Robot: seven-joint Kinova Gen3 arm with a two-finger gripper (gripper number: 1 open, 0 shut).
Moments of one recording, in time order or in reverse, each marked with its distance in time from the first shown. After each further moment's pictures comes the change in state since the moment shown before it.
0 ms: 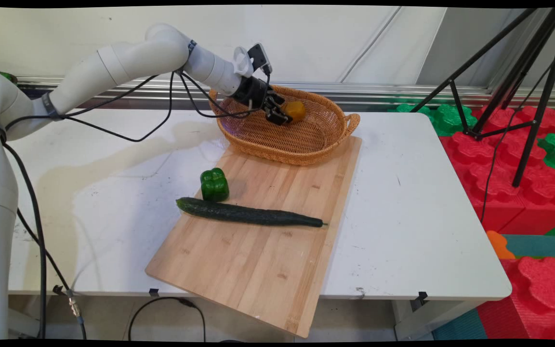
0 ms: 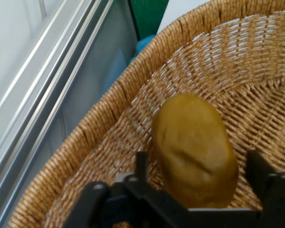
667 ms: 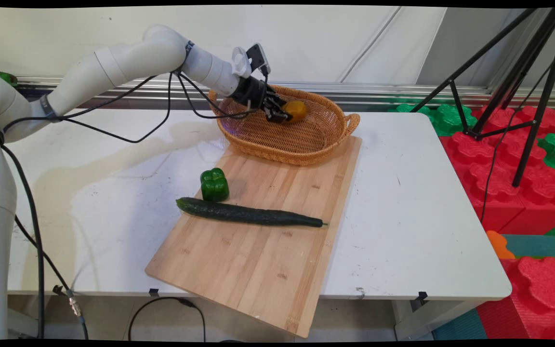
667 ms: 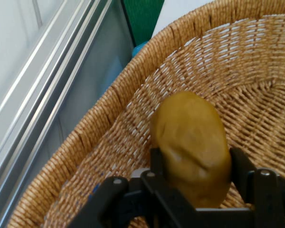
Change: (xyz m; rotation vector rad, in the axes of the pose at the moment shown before) arm -0.003 0.000 -0.004 -0.011 0.020 0.020
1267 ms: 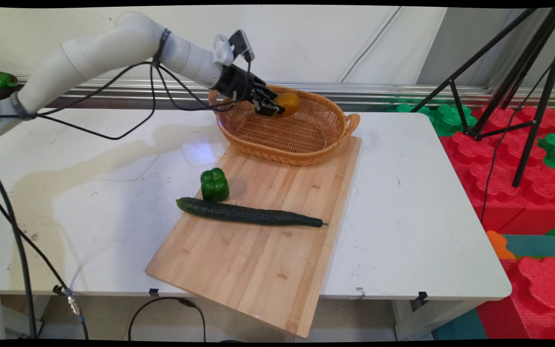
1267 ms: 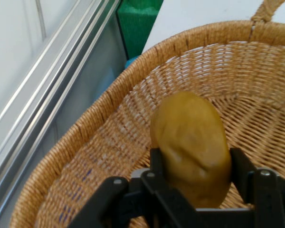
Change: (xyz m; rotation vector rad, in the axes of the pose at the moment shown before) arm 0.003 0.007 -0.056 -0.020 0.040 -0.049
